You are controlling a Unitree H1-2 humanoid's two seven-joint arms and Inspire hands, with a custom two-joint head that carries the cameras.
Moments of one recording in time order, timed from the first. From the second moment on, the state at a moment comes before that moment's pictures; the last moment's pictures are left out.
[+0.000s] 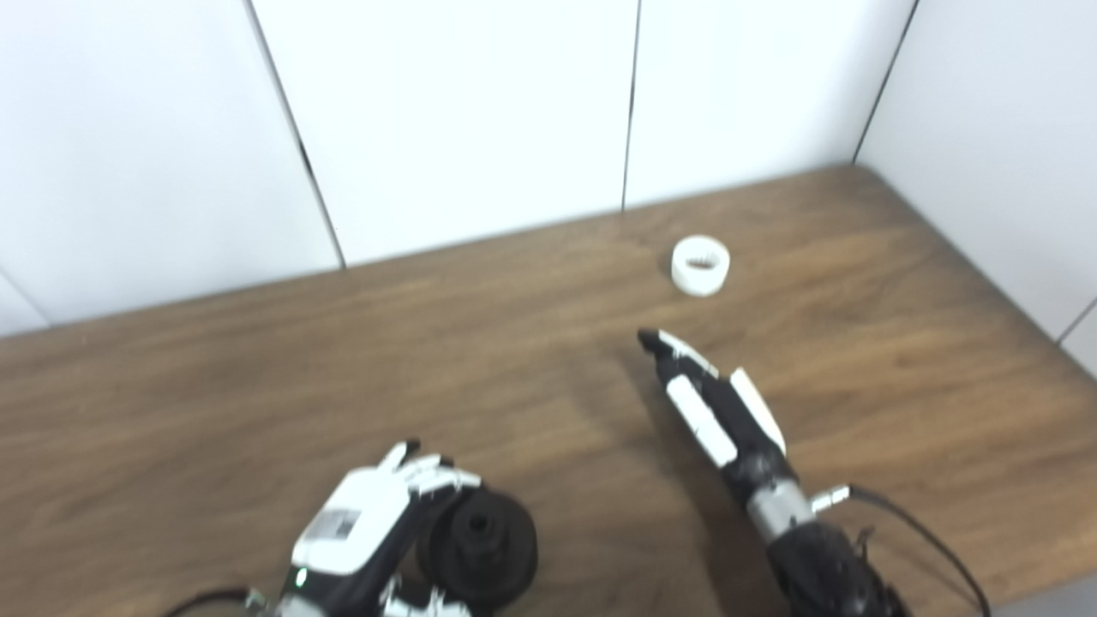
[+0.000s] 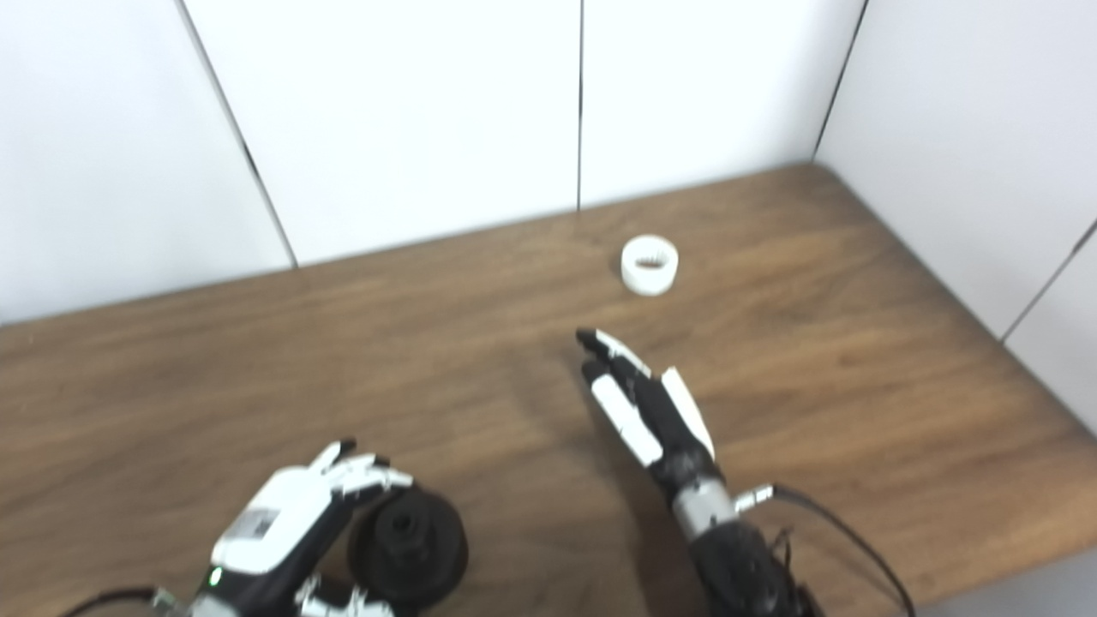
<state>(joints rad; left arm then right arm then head) -0.04 0.34 -0.46 -0.29 0.79 -0.03 -0.31 0.20 -0.14 0.05 -0.33 -0.14 0.18 -0.10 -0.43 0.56</state>
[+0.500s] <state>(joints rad) -0.03 0.34 -0.46 -0.25 0.79 -0.06 -0.25 0.21 -0.14 0.06 -0.29 -0.15 0.11 -0.12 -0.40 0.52</state>
